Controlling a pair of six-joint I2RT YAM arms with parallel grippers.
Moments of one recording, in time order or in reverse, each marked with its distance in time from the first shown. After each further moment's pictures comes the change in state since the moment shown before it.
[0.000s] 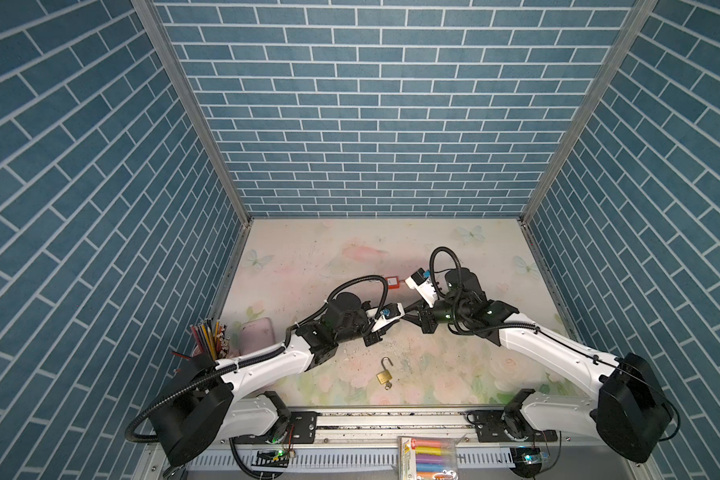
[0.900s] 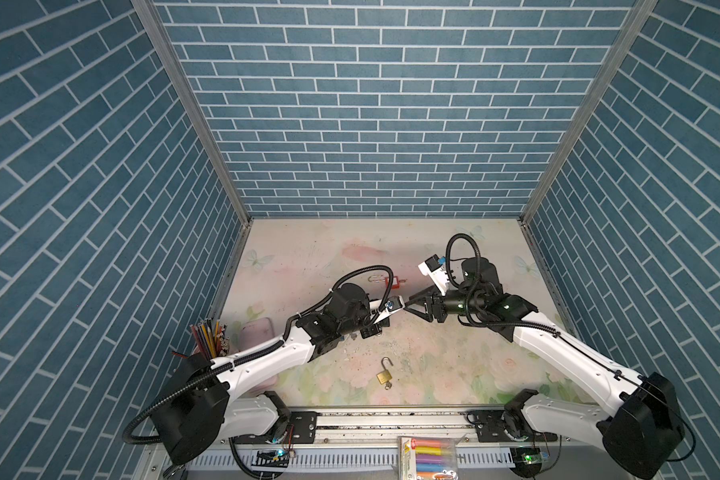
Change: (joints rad) left arm 0.002 0.010 0.125 -0.250 -0.116 0.111; right arm -0.101 -0.084 0.074 -0.078 -0.090 0.109
